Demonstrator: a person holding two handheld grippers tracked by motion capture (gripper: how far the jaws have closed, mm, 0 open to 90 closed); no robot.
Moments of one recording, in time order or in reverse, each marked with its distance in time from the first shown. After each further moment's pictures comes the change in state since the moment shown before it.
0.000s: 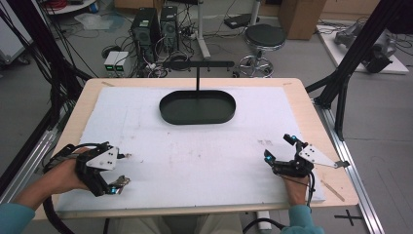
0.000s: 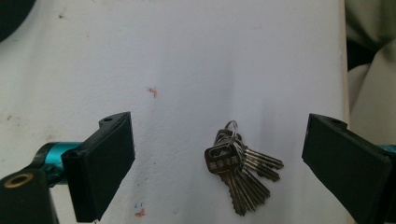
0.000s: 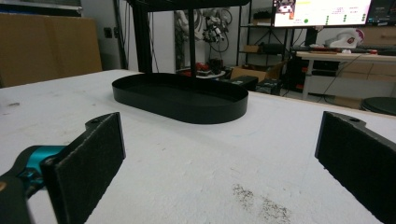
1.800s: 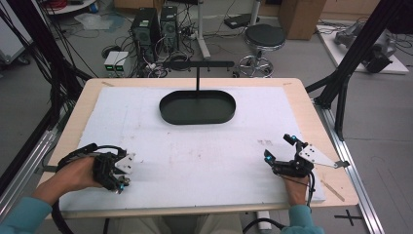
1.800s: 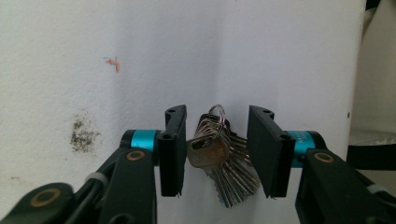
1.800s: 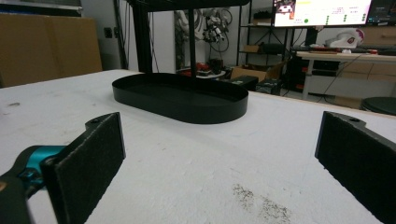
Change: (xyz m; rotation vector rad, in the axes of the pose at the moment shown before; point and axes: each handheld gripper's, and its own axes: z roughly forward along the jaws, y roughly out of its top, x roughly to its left) left arm 0.004 0.024 0.028 0.282 -0.090 0.018; right arm 0.000 0.000 0.000 0.002 0.001 0.002
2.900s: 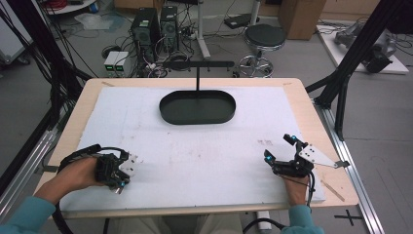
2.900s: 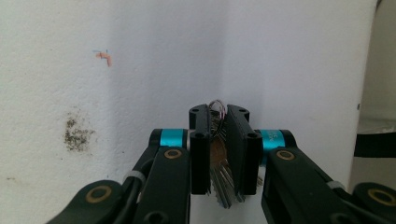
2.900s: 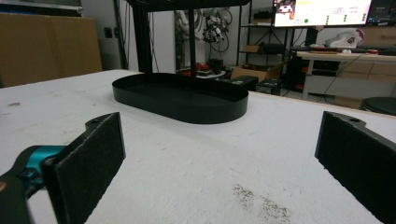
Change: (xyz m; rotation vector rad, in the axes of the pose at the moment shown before) left arm -0.001 0.002 0.007 0.056 -0.002 0.022; right arm 0.000 0.000 0.000 -0.001 -0.001 -0.001
